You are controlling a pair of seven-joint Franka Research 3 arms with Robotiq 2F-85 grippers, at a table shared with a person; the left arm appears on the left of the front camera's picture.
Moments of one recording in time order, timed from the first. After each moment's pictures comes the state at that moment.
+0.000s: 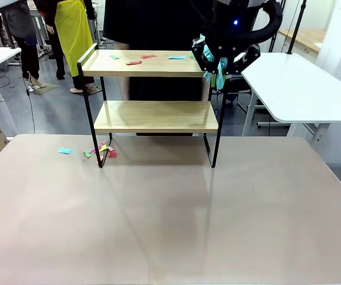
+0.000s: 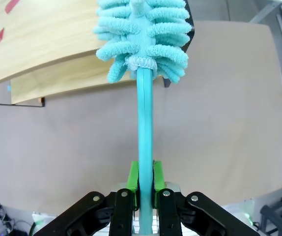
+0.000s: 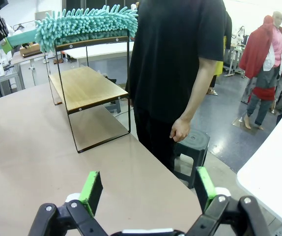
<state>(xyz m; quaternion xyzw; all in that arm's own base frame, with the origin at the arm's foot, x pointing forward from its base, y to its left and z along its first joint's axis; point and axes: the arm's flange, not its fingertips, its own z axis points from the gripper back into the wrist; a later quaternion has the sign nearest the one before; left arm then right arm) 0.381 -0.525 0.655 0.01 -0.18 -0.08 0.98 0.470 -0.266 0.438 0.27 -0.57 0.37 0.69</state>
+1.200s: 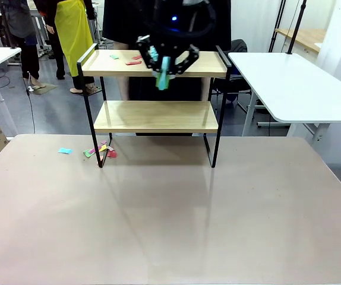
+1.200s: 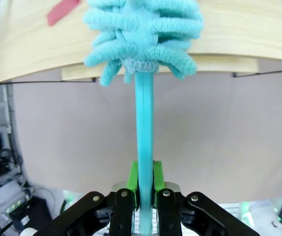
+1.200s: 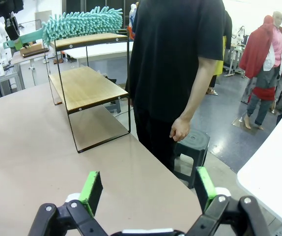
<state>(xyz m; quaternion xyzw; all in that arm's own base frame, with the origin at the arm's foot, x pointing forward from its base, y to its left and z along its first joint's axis) 0.430 -0.420 0.645 0.09 -0.10 -0.04 0.99 0.470 -0.266 0.438 0.27 -0.57 0.37 0.69</state>
